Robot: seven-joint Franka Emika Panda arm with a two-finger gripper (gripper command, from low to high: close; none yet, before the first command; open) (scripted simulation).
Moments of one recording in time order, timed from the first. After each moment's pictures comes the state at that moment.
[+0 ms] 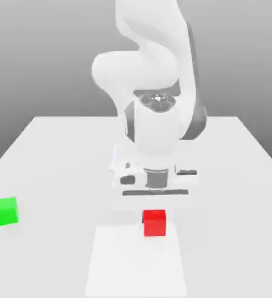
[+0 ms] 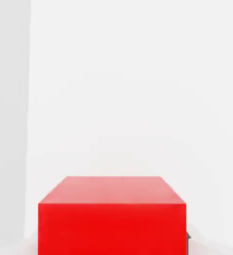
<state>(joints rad) 0.09 -0.04 0.03 -2.90 0.00 2.85 0.87</state>
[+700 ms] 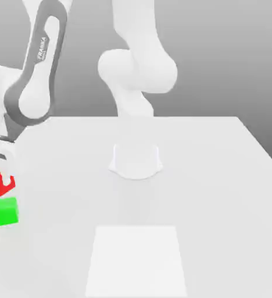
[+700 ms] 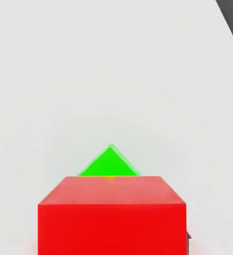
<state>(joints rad) -0.64 0.17 -0.26 -2.63 0.13 2.79 0.19</state>
